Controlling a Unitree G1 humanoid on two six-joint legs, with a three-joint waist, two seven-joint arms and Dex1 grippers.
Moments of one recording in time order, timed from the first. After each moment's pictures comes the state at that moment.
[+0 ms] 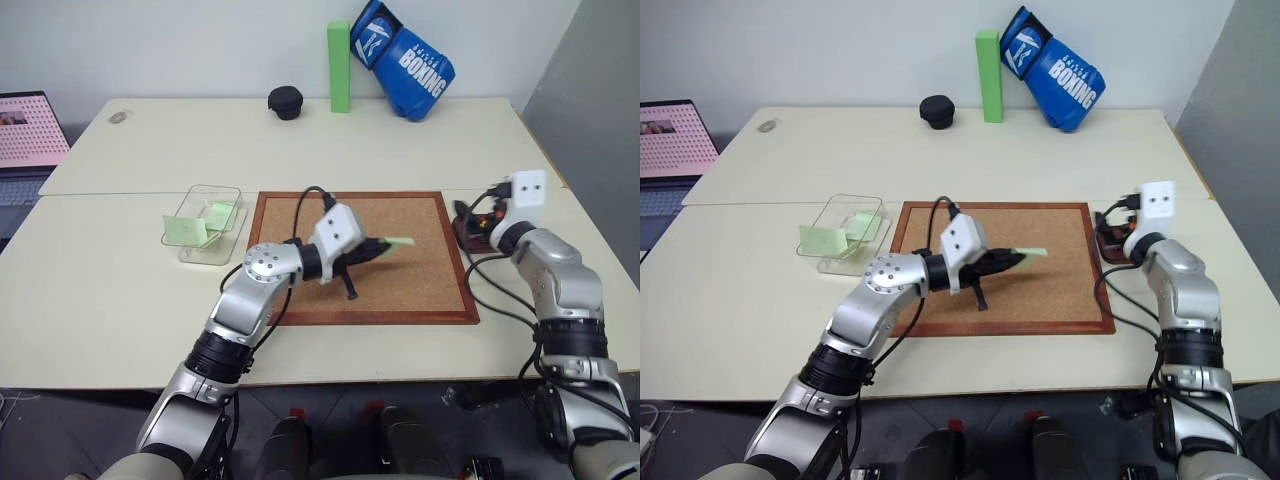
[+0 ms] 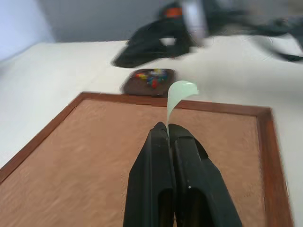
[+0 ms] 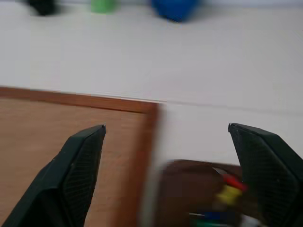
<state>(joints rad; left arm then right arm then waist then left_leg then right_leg) -0.59 0.30 -0.22 0.00 -0.20 0.36 -0.78 -0.54 -0.43 -0.14 0.11 0.27 0.51 0.45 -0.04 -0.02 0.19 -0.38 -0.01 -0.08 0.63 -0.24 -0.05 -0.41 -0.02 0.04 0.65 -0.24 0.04</state>
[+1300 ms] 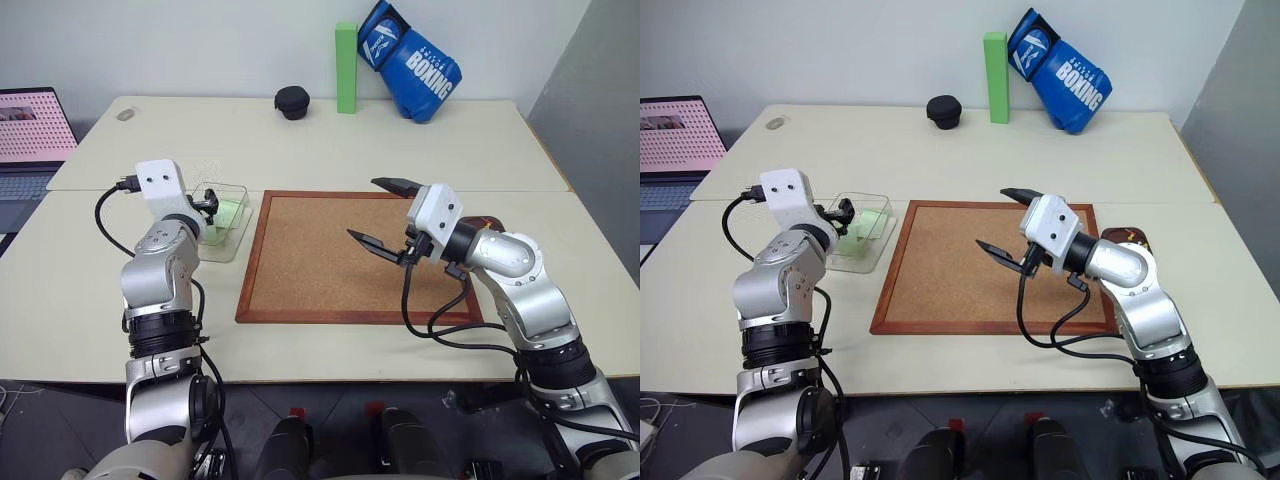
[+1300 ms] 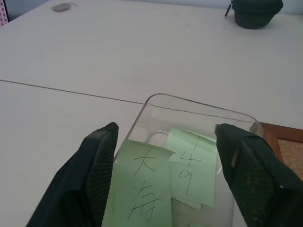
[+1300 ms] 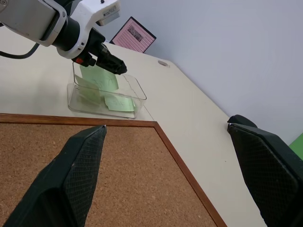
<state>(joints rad) -0.67 0.33 0.33 0.17 -0.15 0.68 0.00 -0.53 -0.46 0.18 -0.23 0.14 0.17 0.73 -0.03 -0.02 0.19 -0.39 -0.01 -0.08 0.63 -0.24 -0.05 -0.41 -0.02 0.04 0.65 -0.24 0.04</state>
